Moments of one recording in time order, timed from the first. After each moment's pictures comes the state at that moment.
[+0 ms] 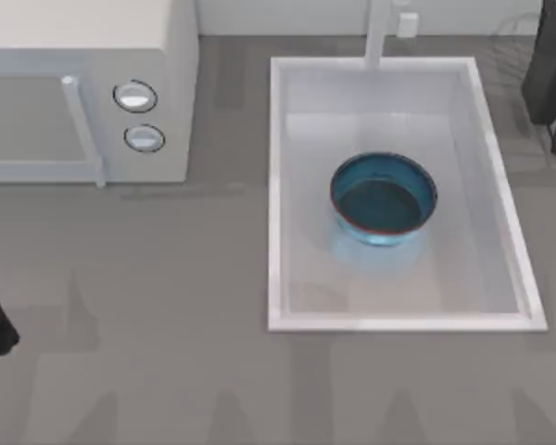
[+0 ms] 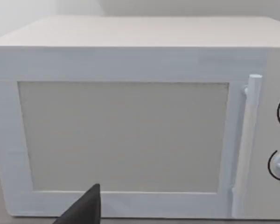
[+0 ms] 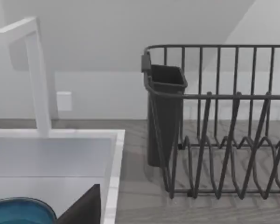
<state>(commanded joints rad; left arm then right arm) 0.00 0.00 0.00 0.00 0.00 0.00 0.00 0.00 0.00 0.00 0.00 0.00</state>
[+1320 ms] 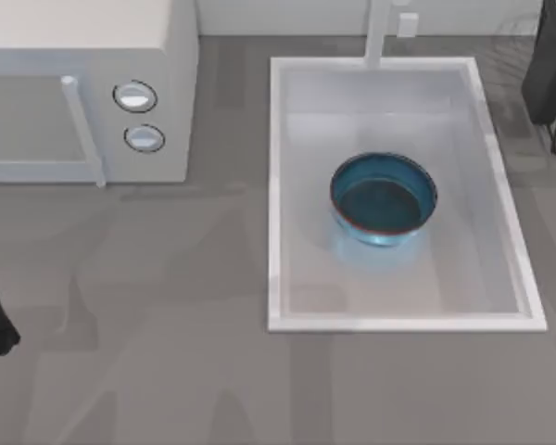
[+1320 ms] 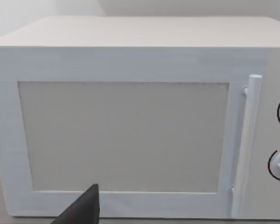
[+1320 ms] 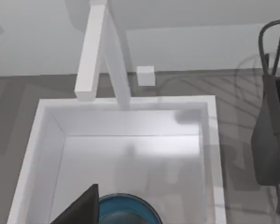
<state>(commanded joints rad) 0.00 0.00 0.00 0.00 0.00 0.00 0.26 1.44 1.47 -0.62 0.13 0.22</state>
